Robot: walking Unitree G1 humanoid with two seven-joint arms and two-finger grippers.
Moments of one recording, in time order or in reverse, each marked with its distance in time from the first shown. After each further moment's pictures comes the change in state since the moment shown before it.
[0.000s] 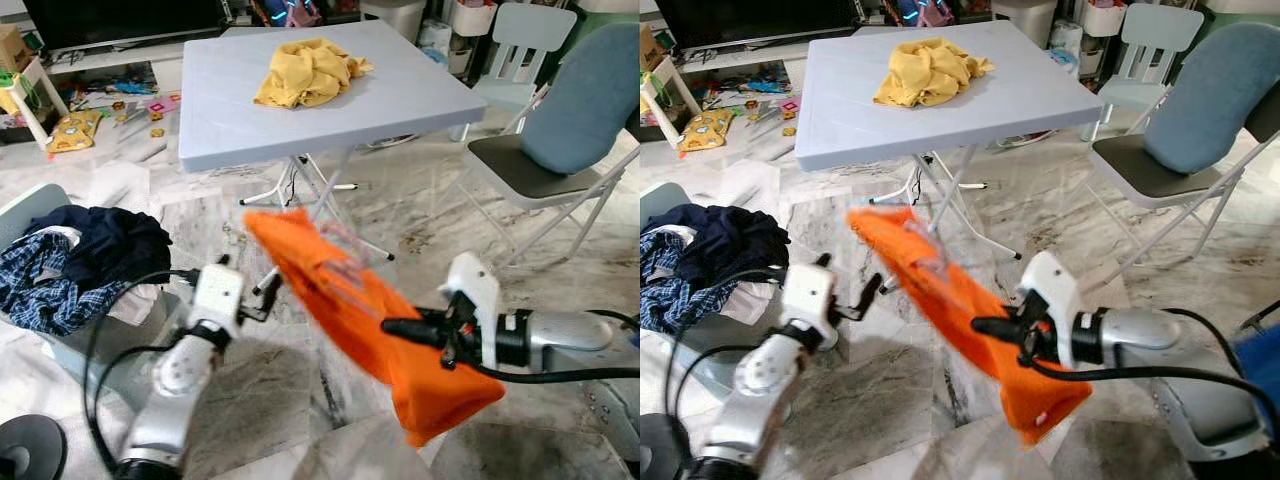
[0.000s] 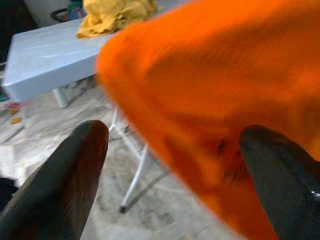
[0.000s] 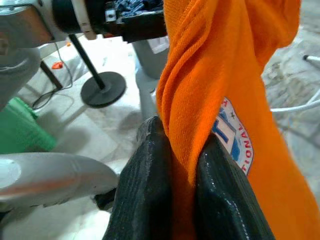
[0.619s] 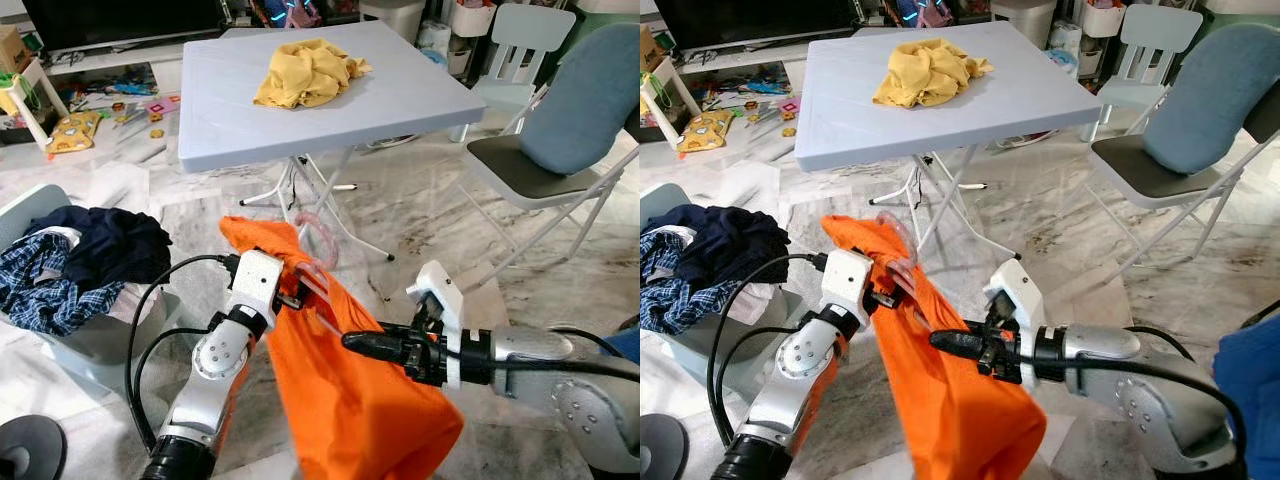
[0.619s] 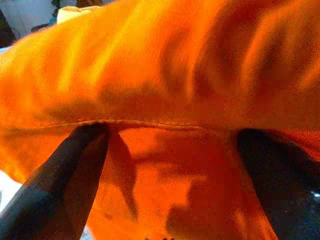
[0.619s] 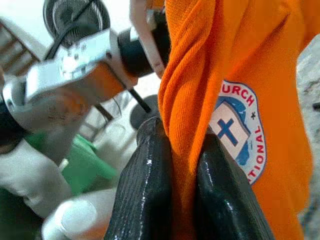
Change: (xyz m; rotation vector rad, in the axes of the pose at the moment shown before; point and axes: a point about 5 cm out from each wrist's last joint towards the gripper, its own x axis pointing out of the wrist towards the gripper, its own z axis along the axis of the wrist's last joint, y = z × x) left arm 0.022 -0.025 0.011 0.004 -0.042 -0.051; right arm 0.023 0.030 0.007 0.302 -0.083 0.104
